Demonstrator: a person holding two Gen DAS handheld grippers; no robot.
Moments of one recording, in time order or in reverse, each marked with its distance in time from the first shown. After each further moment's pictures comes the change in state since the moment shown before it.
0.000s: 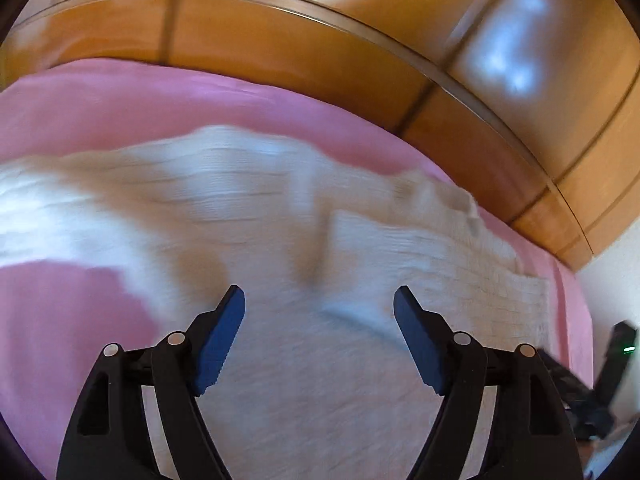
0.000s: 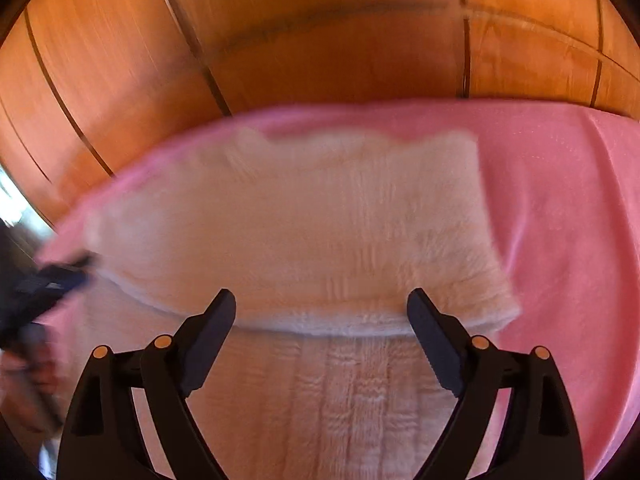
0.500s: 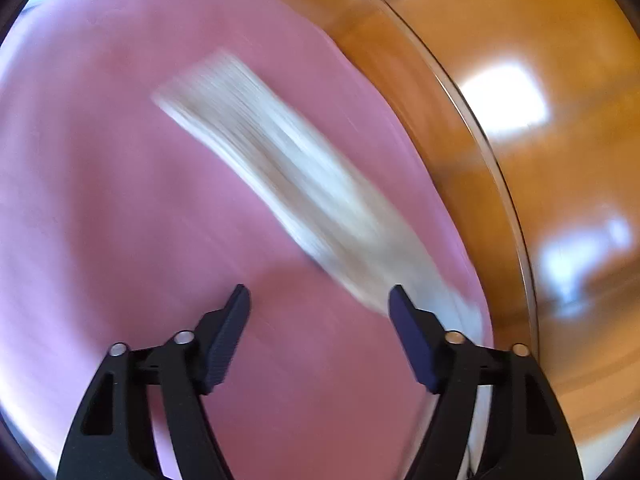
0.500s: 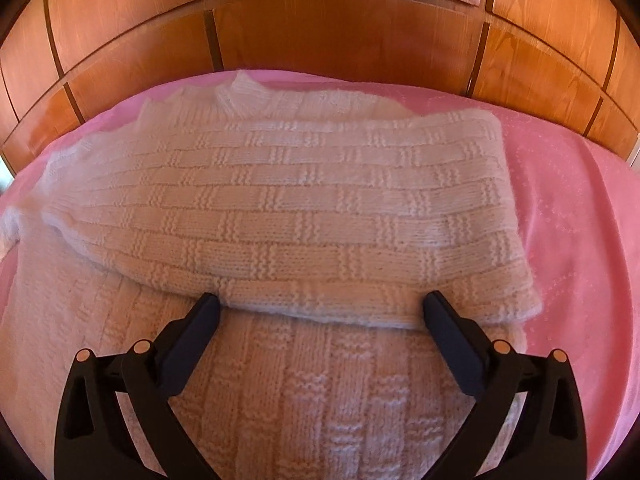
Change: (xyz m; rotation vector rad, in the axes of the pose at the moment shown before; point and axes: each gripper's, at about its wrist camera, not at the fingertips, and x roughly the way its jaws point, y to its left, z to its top) left arm -0.151 0.284 -0.035 -0.728 -0.255 0.098; right arm 0.013 0.020 -0.007 -0.110 -0.014 -0.112
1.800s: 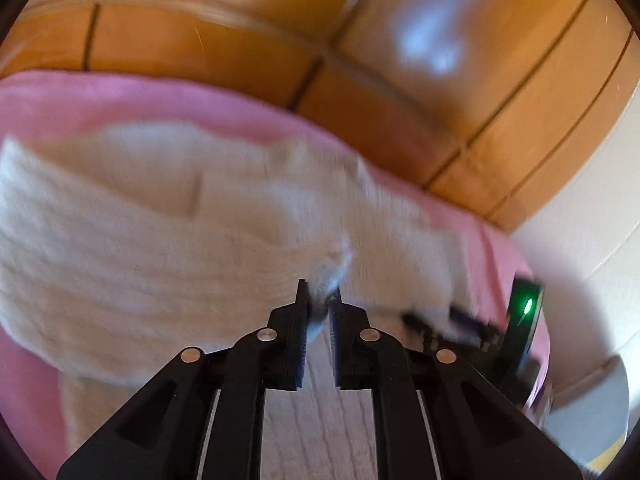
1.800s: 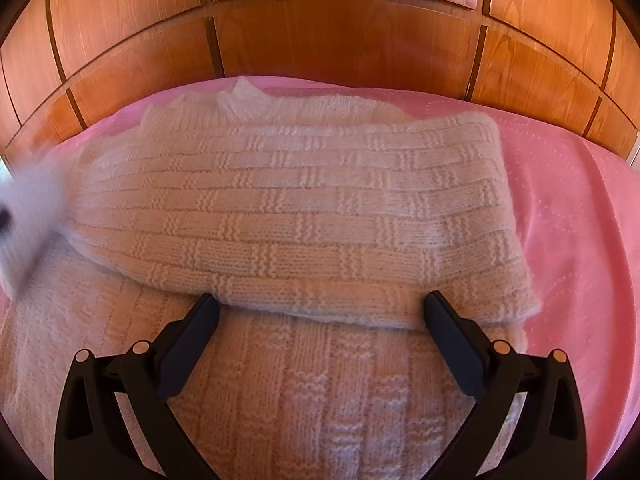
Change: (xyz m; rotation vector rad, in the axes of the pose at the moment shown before) left arm 0.072 -0.269 -0.273 0.827 0.409 -0.353; right arm 0.006 -0.001 -0.002 0.019 -0.019 0.026
